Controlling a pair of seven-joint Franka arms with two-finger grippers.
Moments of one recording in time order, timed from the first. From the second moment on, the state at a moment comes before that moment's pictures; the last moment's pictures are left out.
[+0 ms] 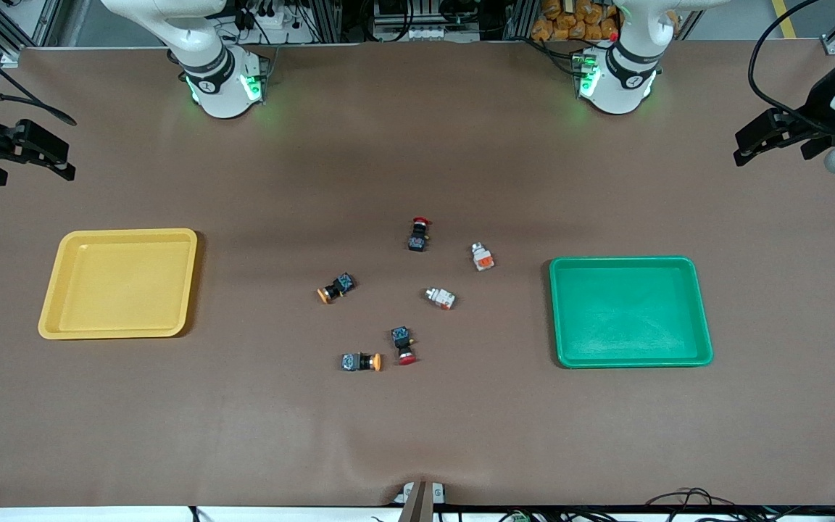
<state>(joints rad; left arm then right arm) 0.00 -0.08 -0.09 -1.58 0.01 1.47 -0.18 0.01 -0.02 0.01 -1.50 0.01 1.46 -0.05</state>
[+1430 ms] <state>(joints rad) -0.03 0.14 -0.44 -1.90 0.00 1.89 -0.60 0.01 -0.02 0.00 -1.50 0.01 1.46 -0.05</state>
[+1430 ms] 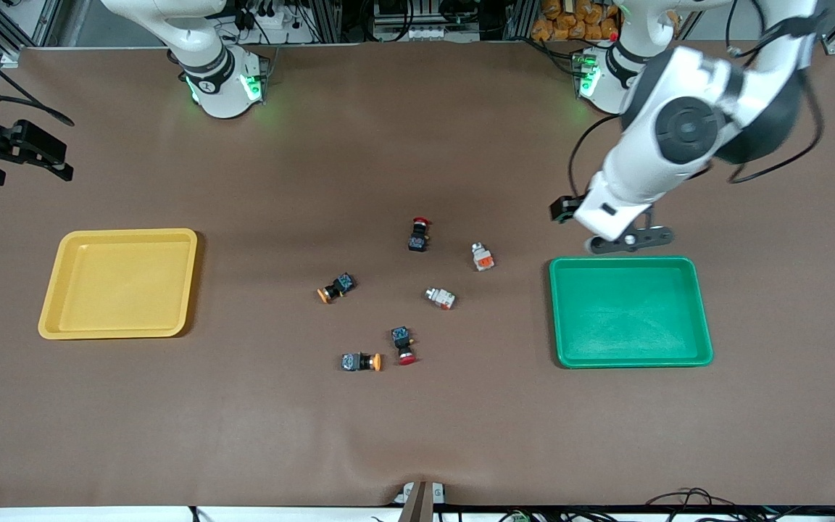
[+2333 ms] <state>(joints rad) -0.18 0.44 -0.49 -2.03 0.10 2.38 -1.12 0.00 -0.02 0.00 -1.50 0.01 1.46 -0.05</state>
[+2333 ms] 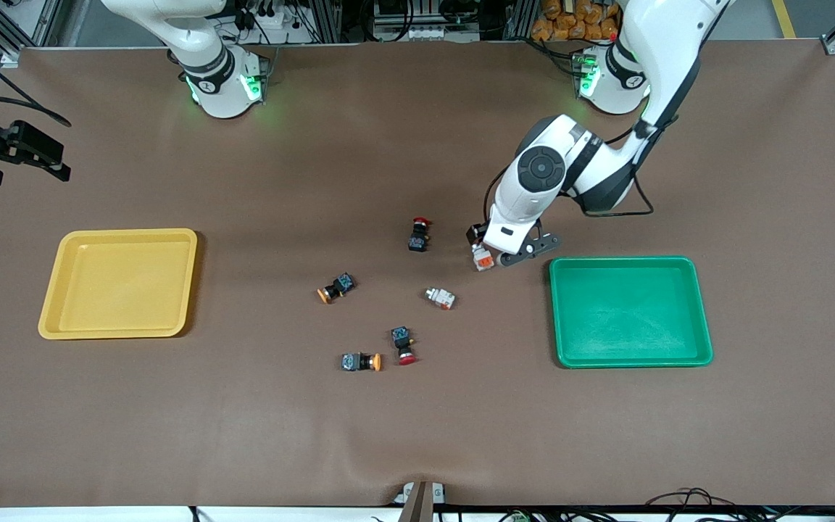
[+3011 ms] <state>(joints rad) -0.18 0.59 -0.48 -2.02 0.10 2.58 -1.15 0.00 -0.02 0.00 -1.50 0.01 1.46 -0.05</state>
